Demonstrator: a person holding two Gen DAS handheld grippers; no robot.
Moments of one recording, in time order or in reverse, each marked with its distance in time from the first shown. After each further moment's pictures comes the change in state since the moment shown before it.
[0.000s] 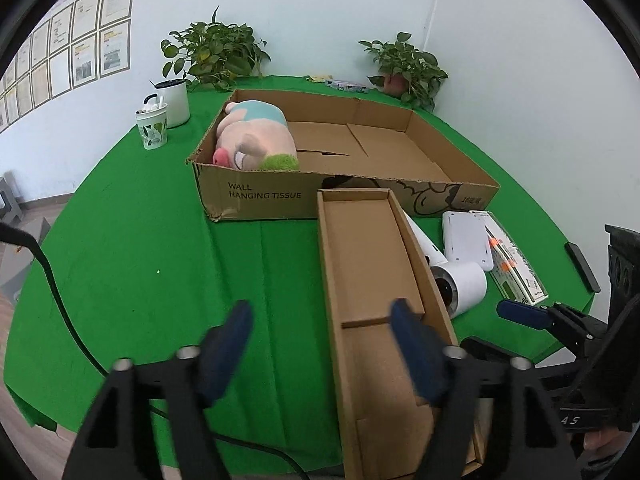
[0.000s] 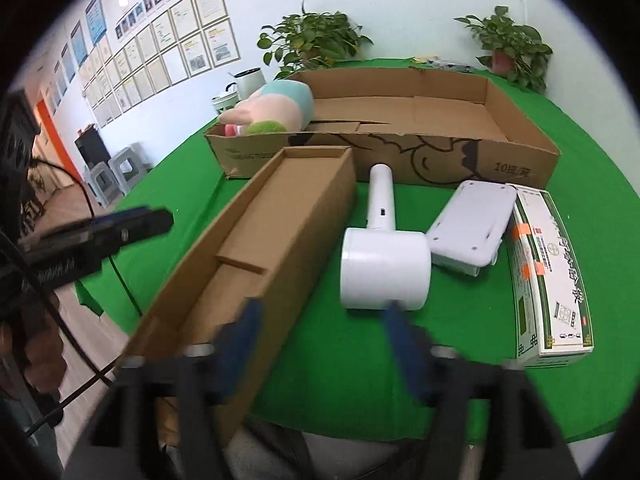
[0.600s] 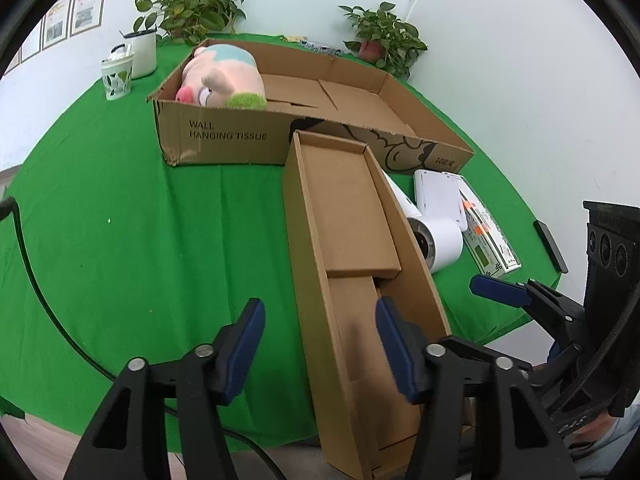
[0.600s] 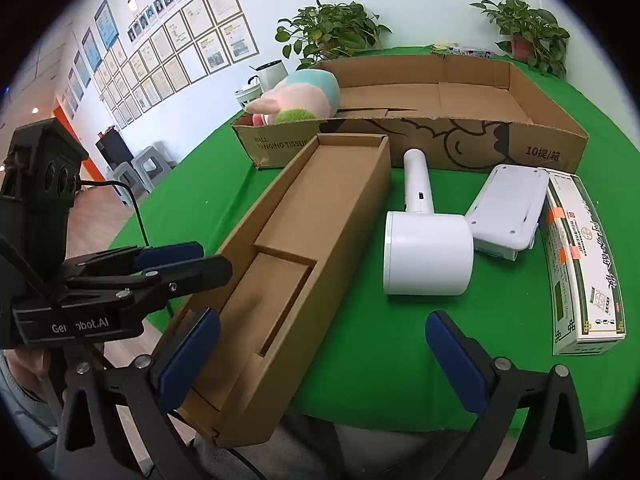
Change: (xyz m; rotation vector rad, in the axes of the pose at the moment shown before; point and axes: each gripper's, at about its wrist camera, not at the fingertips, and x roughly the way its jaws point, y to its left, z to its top) left arm 0.026 0.006 -0.019 -0.033 0.158 -0.158; right arm 0.006 0.012 -0.007 -0.020 0.045 0.064
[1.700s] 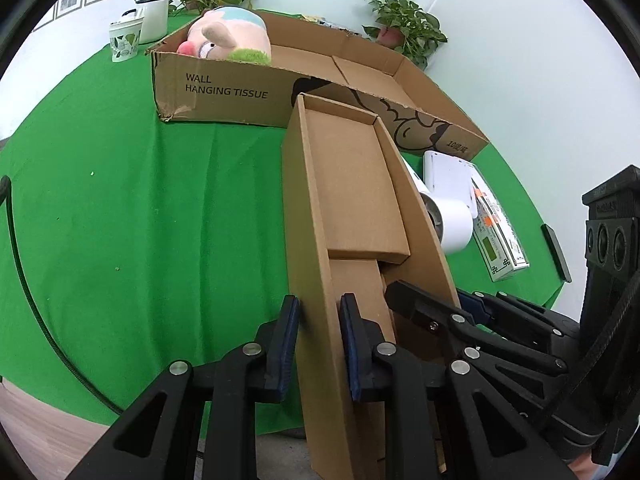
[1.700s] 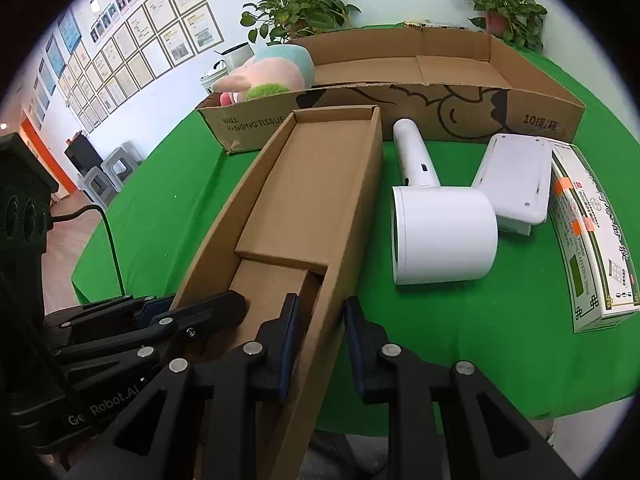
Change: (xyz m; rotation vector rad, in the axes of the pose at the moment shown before) left arm 0.028 -0.001 -0.012 -0.076 0.051 0.012; right arm 0.024 0.008 -0.004 0.092 0.048 -0.072
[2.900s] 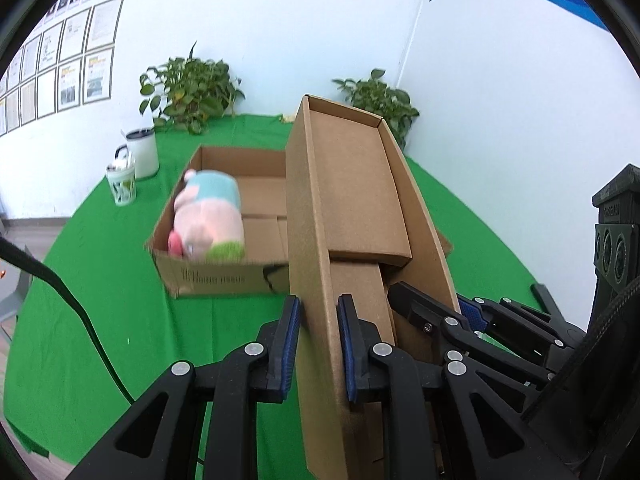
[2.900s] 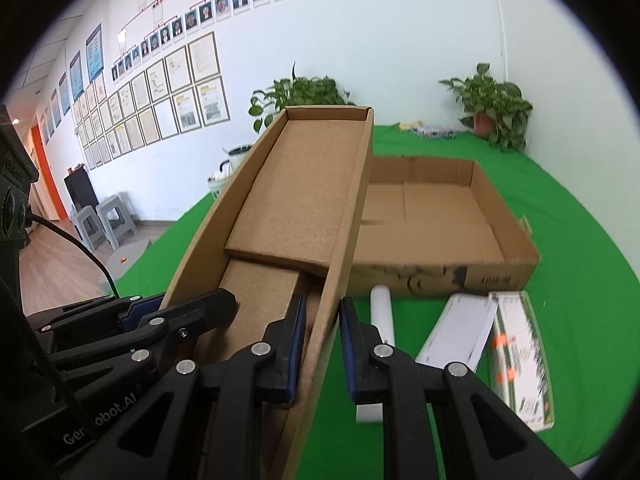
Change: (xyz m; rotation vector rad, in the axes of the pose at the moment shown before) left arm -0.098 -0.070 0.088 0.136 -0.337 0.049; right arm -0.076 0.018 0.082 -0.107 -0.355 -0.091
